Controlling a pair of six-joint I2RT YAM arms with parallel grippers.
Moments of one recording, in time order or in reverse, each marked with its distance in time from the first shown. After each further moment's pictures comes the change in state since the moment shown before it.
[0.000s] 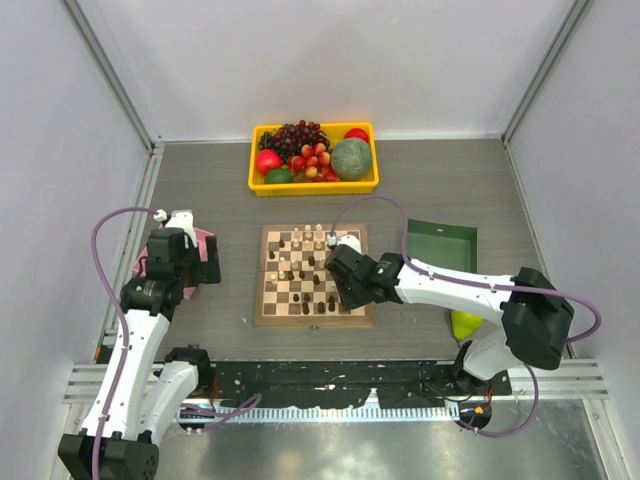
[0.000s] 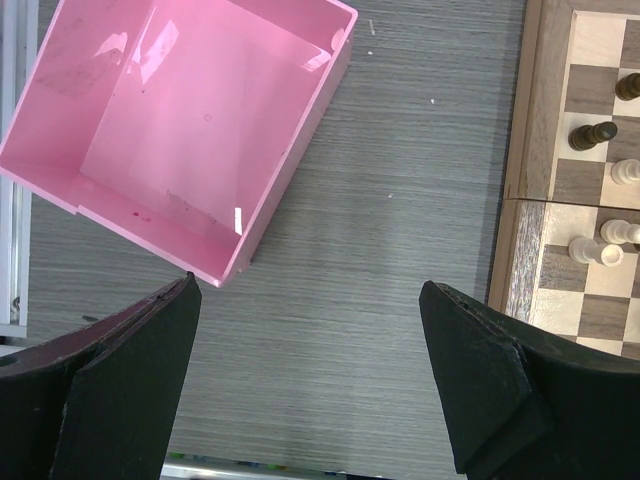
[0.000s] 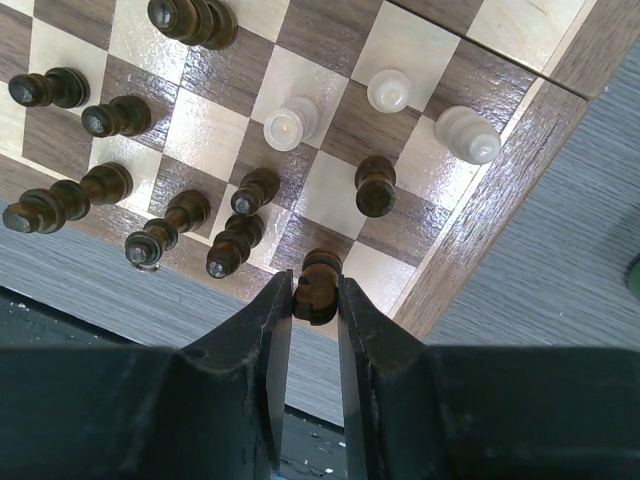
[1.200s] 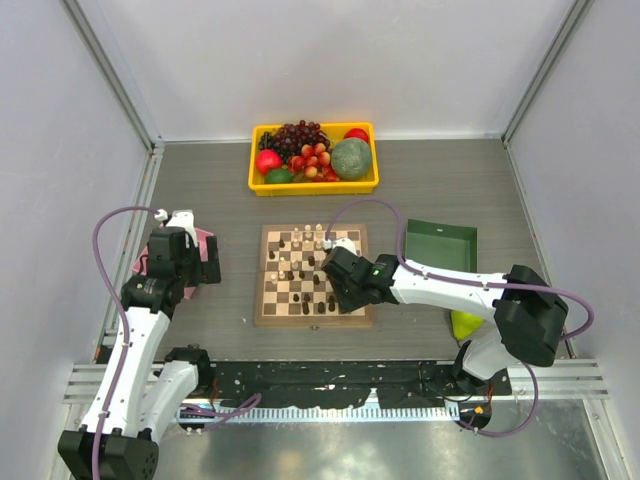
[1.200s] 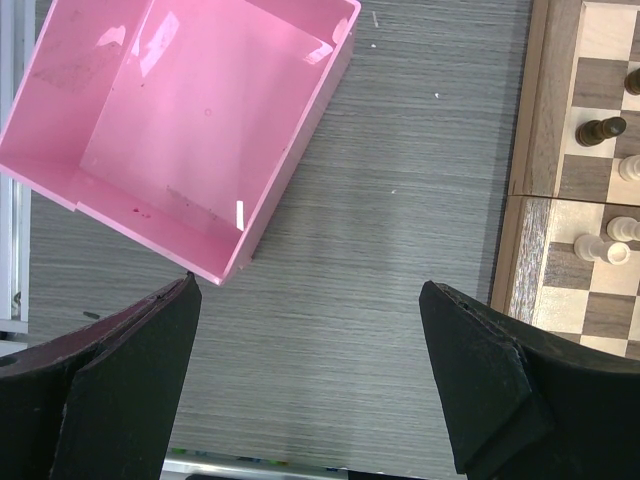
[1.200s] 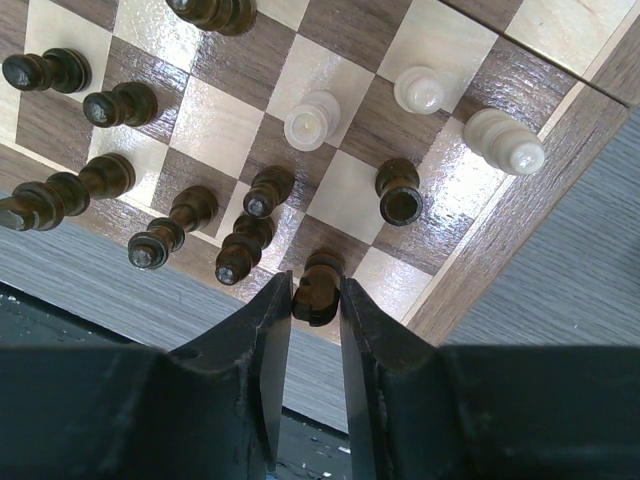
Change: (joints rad) left arm 0.000 0.018 0.005 -0.008 -0.003 0.000; right arm 0.010 0.036 0.000 0.019 -0.022 -0.025
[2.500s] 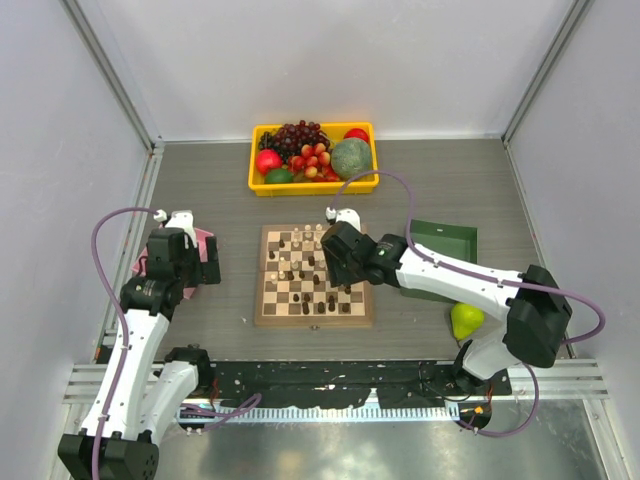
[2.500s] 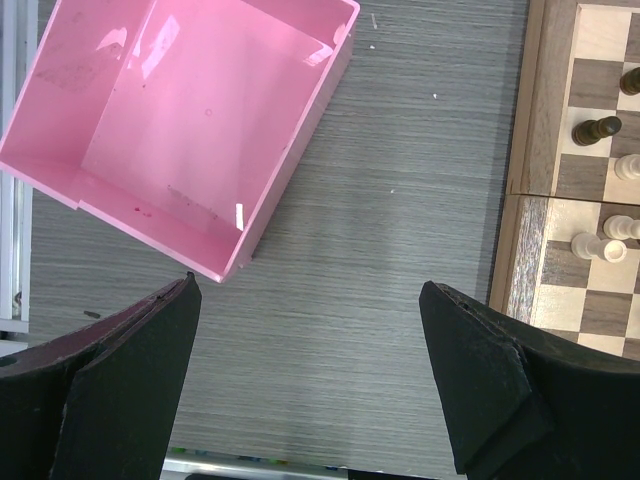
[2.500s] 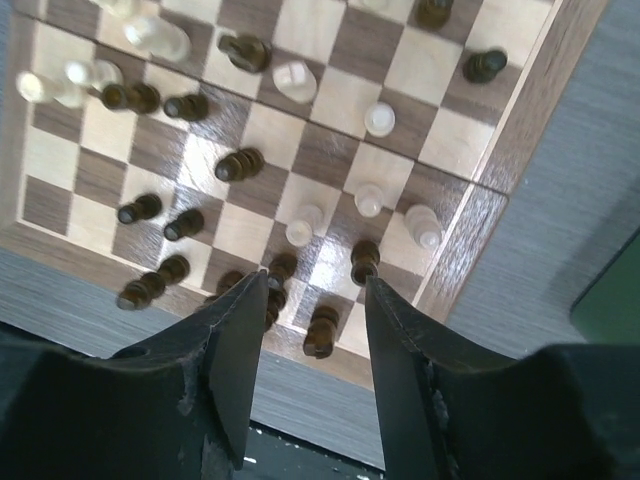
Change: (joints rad) left arm 0.000 -0.014 0.000 -0.007 0.002 0.000; right arm -0.057 -0.013 0.182 -0.050 0.103 0.015
